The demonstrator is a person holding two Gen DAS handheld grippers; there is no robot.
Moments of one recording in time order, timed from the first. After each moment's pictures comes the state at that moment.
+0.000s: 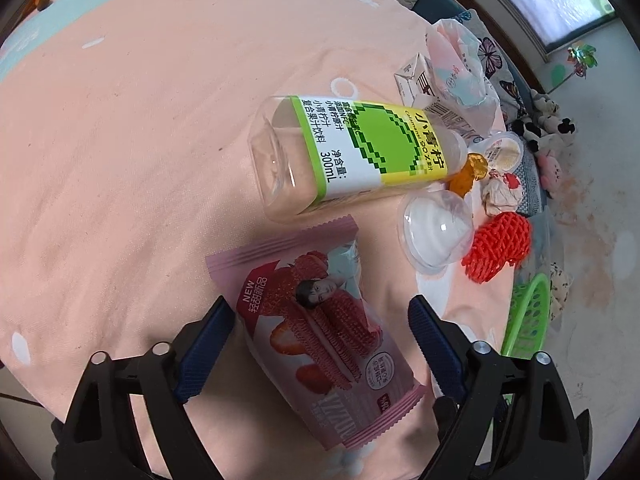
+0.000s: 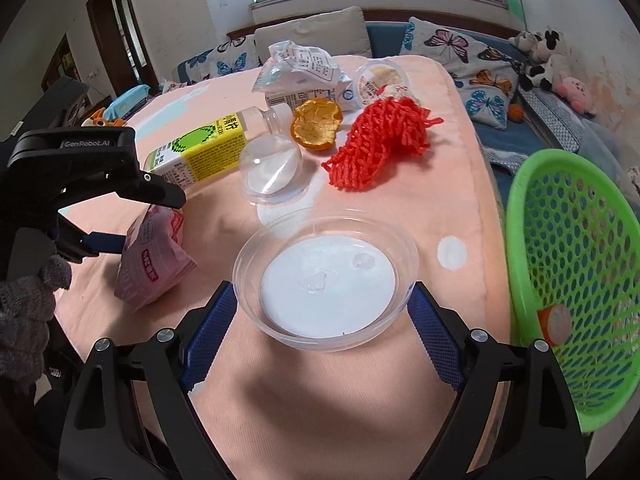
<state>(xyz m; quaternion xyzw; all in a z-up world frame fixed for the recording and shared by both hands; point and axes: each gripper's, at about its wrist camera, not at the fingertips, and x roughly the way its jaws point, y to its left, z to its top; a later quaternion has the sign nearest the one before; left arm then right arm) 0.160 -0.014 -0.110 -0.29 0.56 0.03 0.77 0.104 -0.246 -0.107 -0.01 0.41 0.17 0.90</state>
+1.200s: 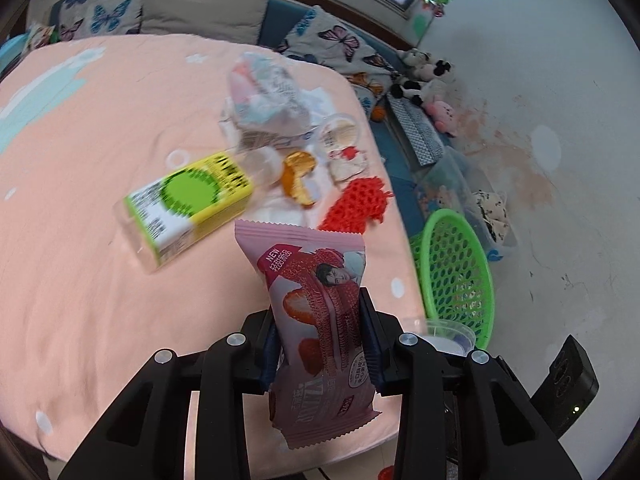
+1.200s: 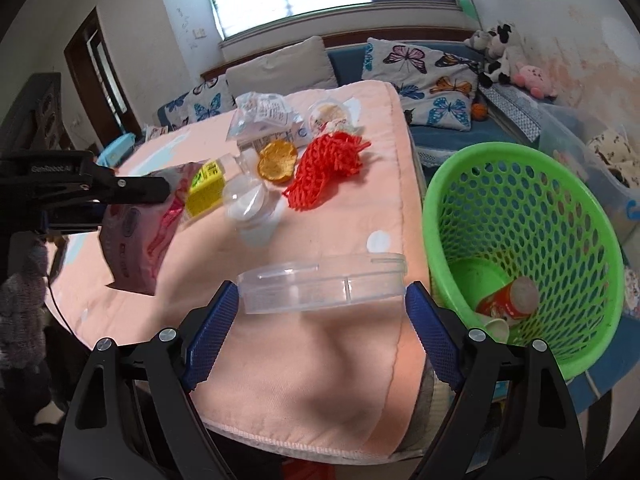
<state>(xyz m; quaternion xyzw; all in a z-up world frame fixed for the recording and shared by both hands) 0.142 -0.074 -0.032 -0.17 0.48 -0.17 0.84 0.062 -0.295 -0.071 0.06 0.37 0.13 0.92</state>
